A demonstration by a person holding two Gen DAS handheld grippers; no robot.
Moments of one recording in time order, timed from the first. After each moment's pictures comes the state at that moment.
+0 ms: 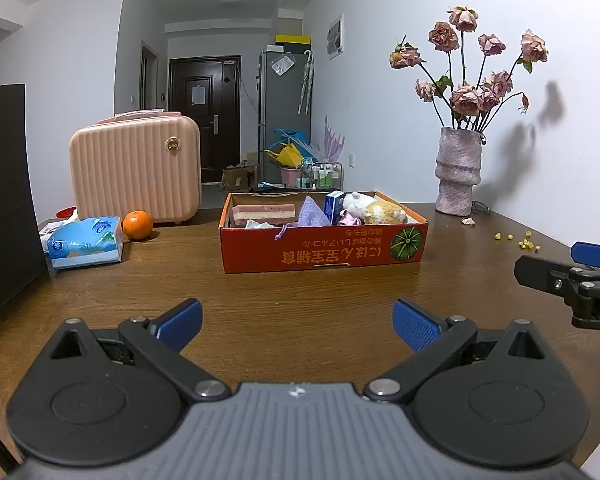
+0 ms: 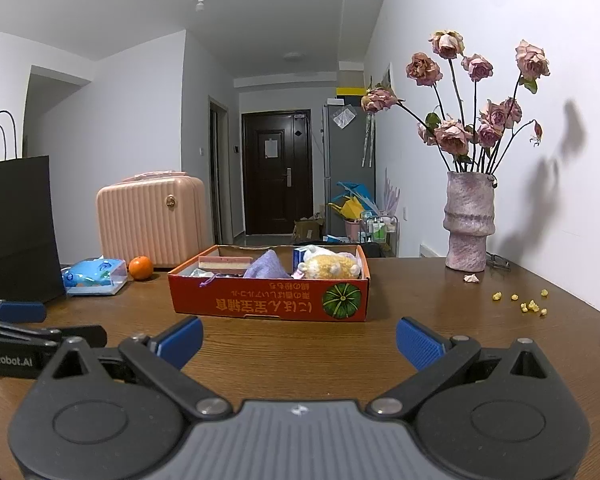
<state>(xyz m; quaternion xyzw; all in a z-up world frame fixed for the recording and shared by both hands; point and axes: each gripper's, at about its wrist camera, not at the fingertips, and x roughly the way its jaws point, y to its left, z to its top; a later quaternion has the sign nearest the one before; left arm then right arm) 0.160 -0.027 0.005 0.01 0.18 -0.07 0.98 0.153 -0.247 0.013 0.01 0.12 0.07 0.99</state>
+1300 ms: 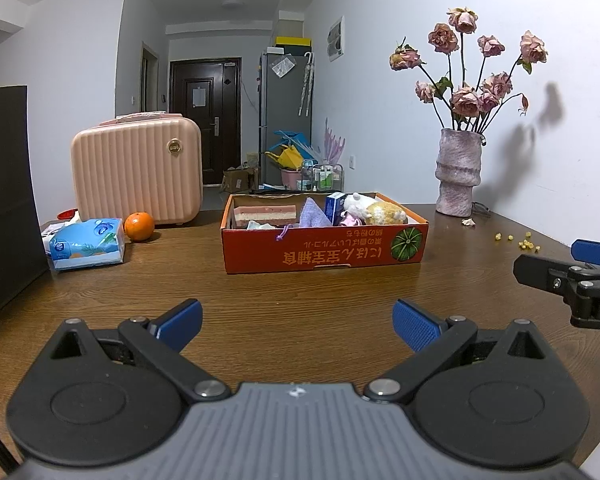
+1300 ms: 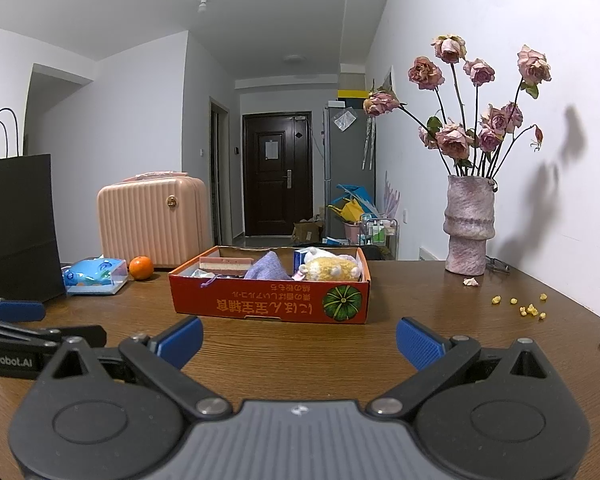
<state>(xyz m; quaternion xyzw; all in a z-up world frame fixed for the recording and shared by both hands) 0.157 -0.026 0.006 0.01 0.18 -0.07 0.98 0.150 -0.246 0.017 0.01 0.12 0.07 0.99</state>
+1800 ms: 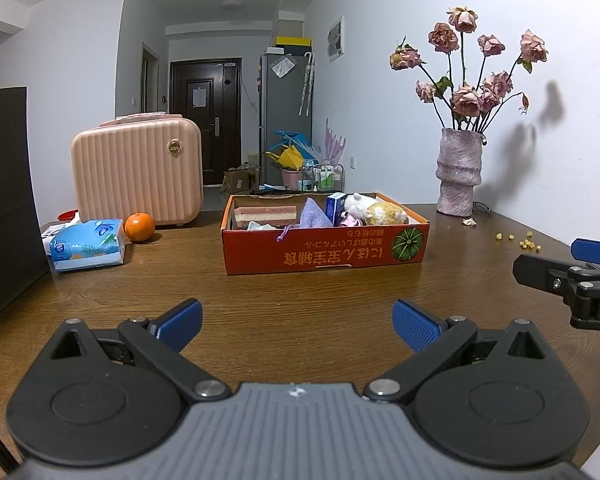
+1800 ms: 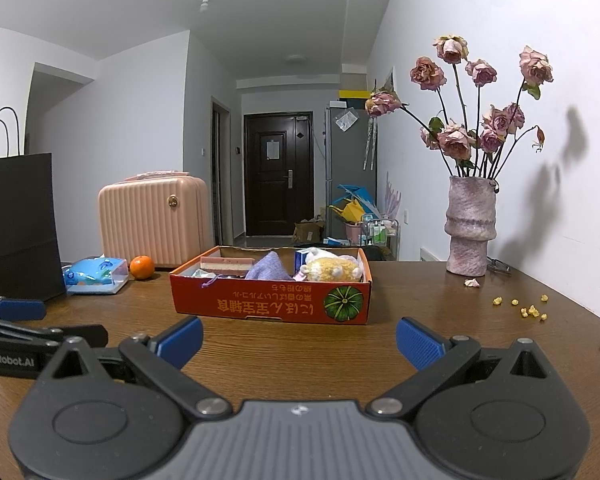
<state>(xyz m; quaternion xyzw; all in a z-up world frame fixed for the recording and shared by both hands) 0.157 -0.025 0.007 0.01 0.18 -0.06 0.98 0.151 -0.244 0.017 0.01 0.12 0.08 0.99</state>
